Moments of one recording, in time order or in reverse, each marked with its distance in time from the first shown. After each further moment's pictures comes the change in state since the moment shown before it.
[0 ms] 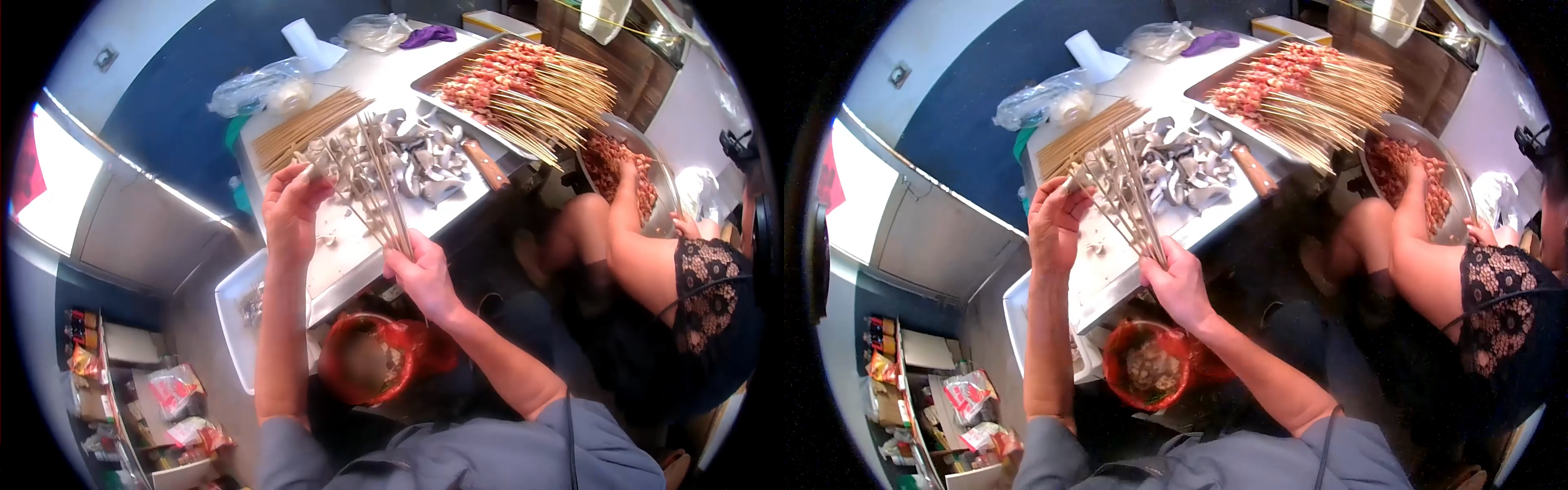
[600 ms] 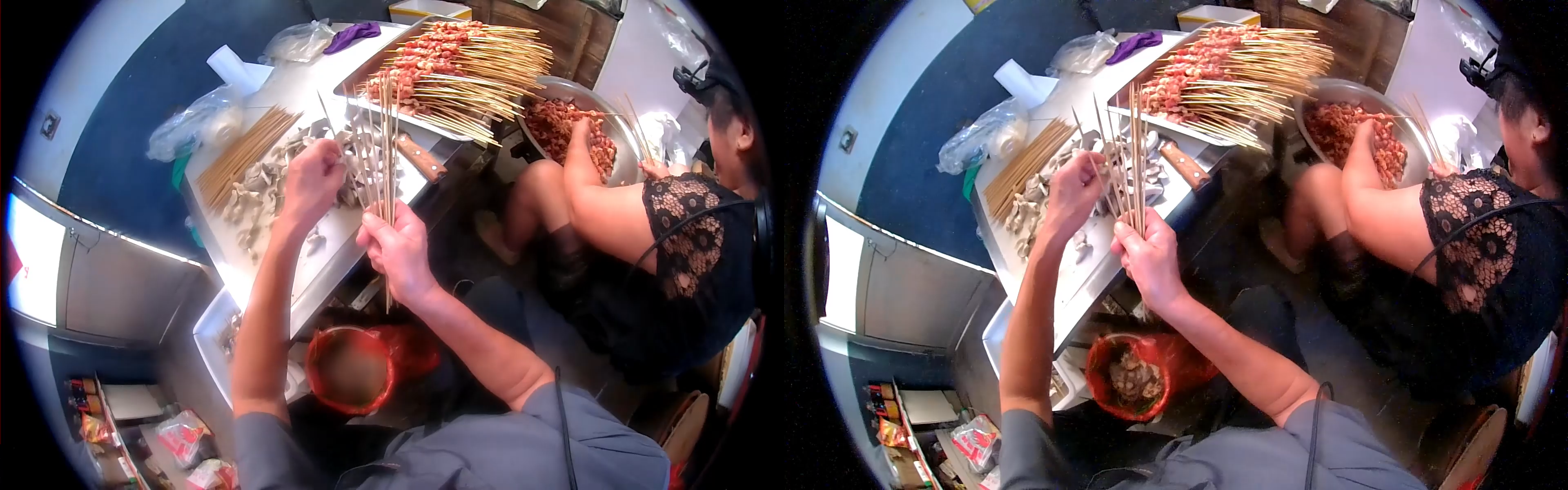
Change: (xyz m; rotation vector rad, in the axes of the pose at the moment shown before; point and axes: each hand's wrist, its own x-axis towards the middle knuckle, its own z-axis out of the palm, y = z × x) left_hand 0.056 -0.082 0.072 1.284 -0.493 0.370; right_hand 0.009 -0.022 -0.027 0.437 0.234 -0.052
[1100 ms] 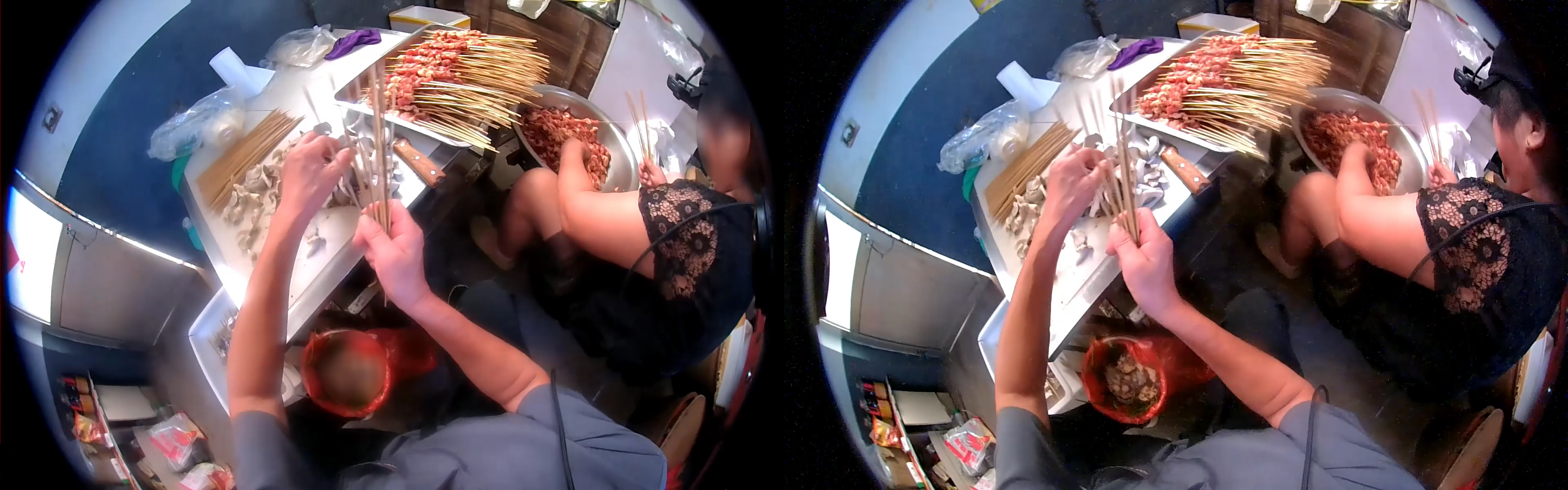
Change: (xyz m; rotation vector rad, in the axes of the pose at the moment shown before) left_hand 0.018 0.006 -0.009 0.103 0.073 -0.061; right_hand 0.000 0.006 0.005 -0.285 -0.012 -0.245
